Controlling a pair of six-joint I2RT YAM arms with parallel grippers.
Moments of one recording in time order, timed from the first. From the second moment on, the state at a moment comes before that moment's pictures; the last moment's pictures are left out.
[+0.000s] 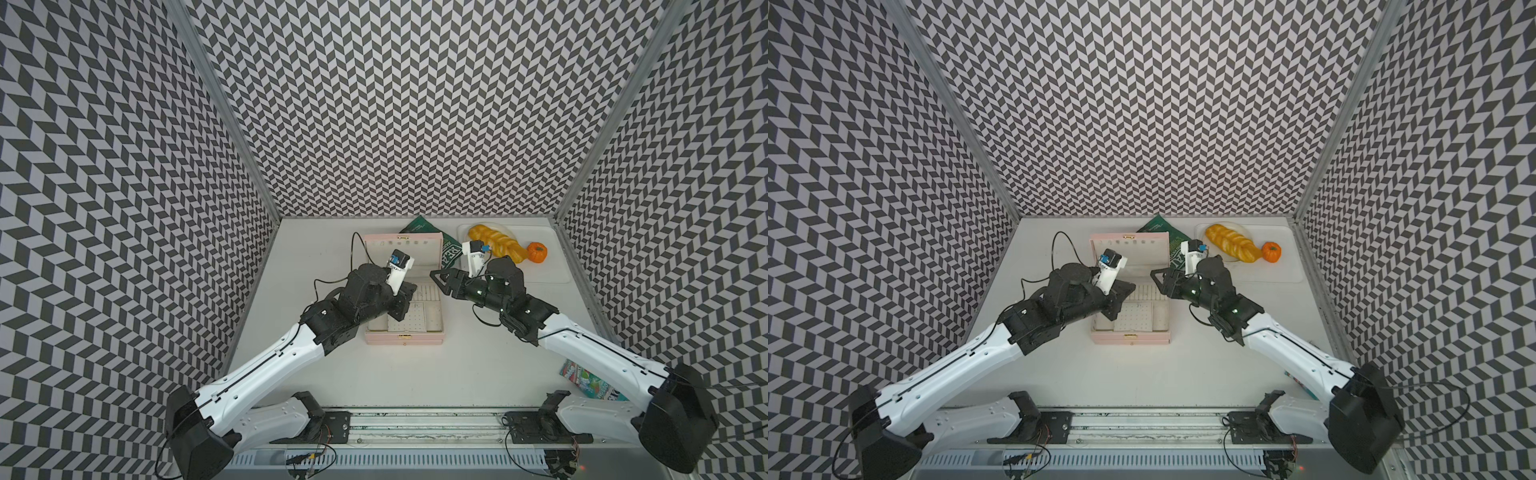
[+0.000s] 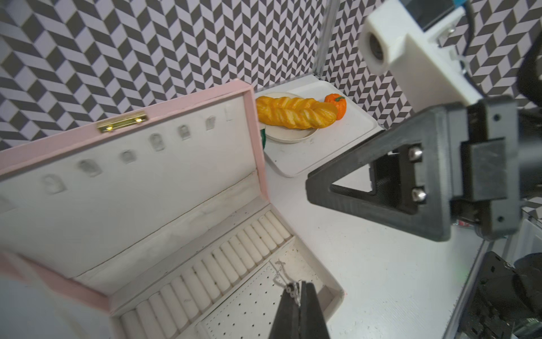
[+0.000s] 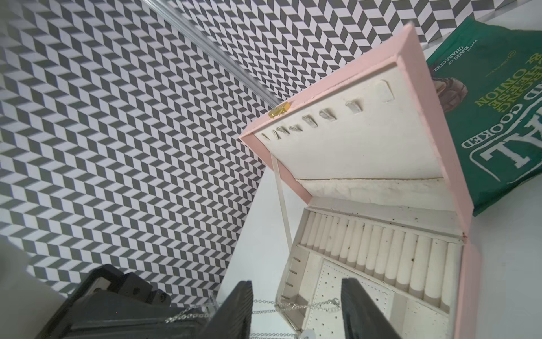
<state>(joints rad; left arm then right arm) -0.78 1.07 0.98 -0.38 0.01 -0.15 0.66 1.22 0.82 0.11 -0.21 0.84</state>
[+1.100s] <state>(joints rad) -0.77 0.77 0.87 -0.45 -0.08 -0.10 0.73 1.58 0.93 0.51 0.21 1.53</state>
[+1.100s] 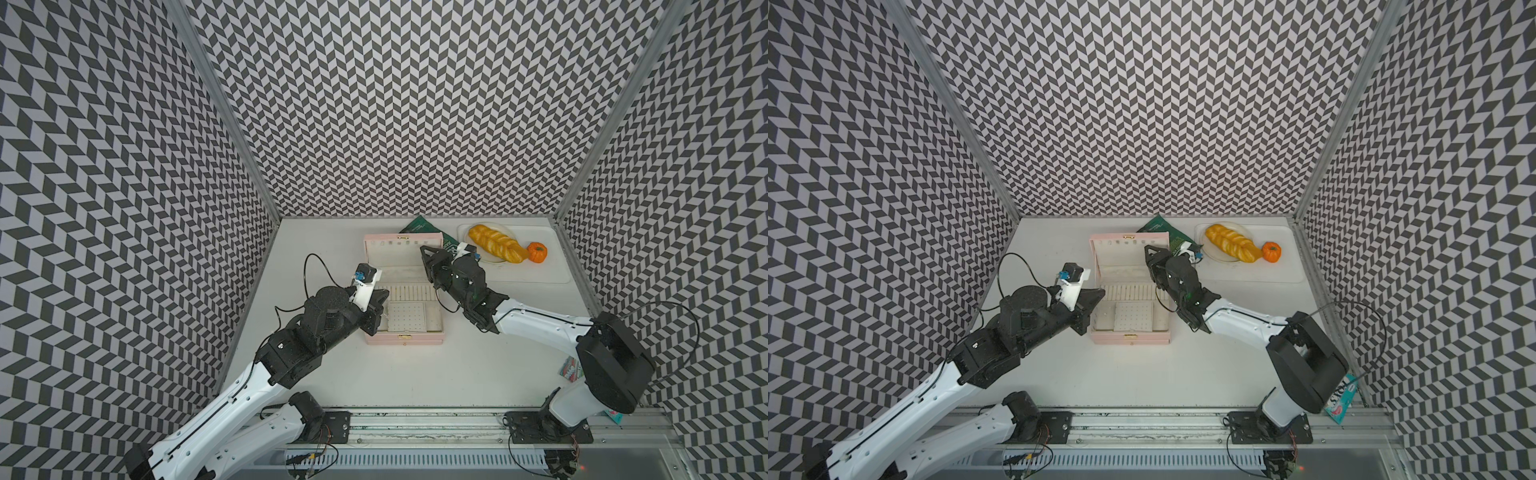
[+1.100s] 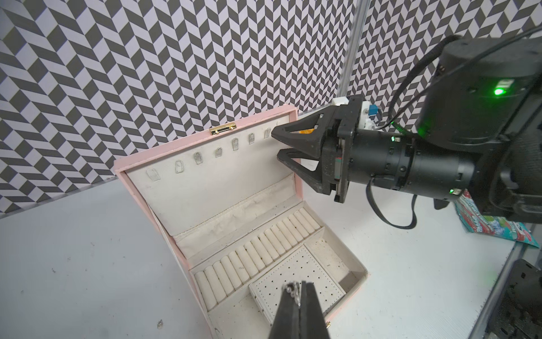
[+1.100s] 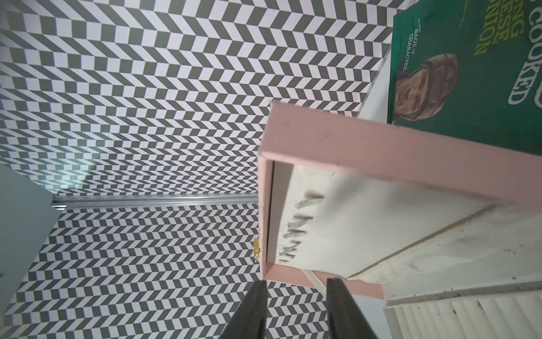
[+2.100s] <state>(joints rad) -0.78 0.77 0.86 -0.45 -0.09 -0.10 0.67 1.69 1.01 0.54 0.19 1.59</state>
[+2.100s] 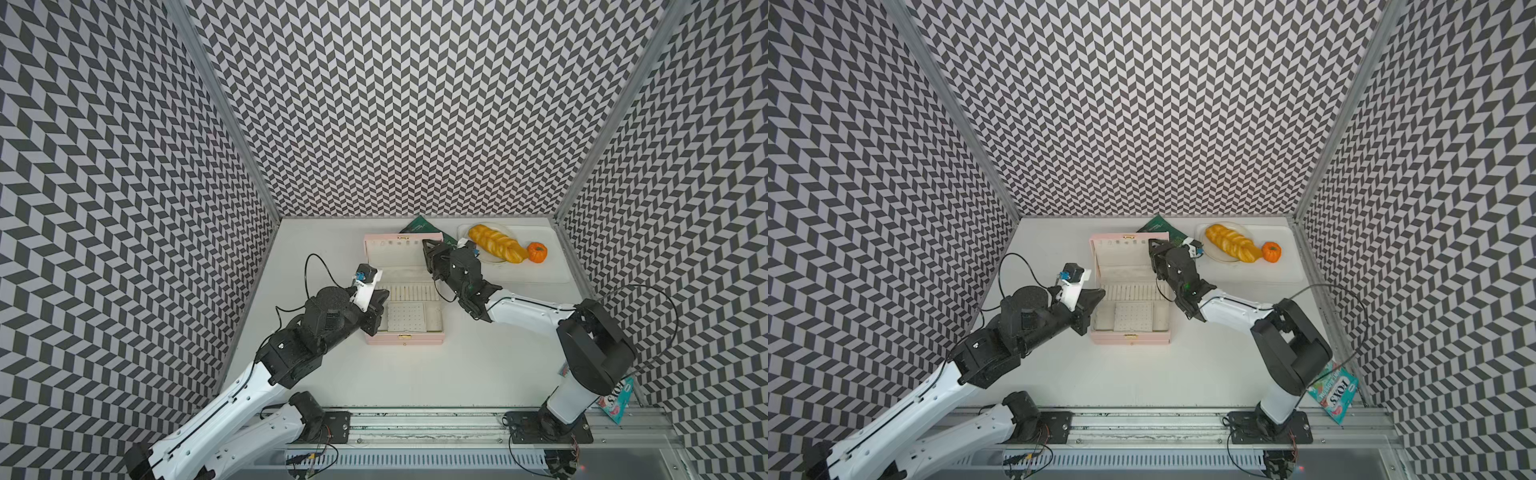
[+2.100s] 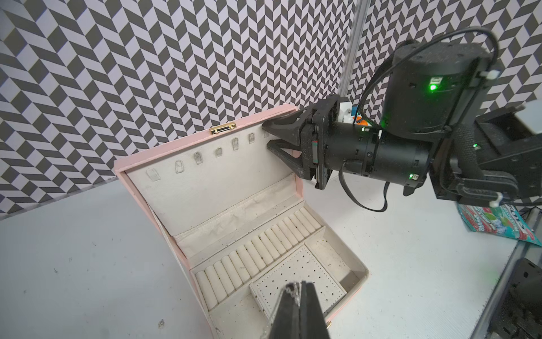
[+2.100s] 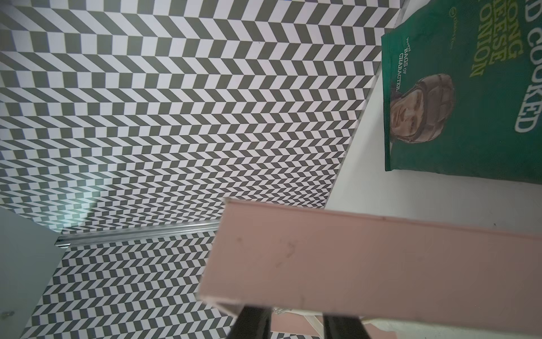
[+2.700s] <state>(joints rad) -0.78 0.78 0.86 -0.45 -0.10 -0.09 0.66 1.69 0.99 0.55 0.12 1.61</state>
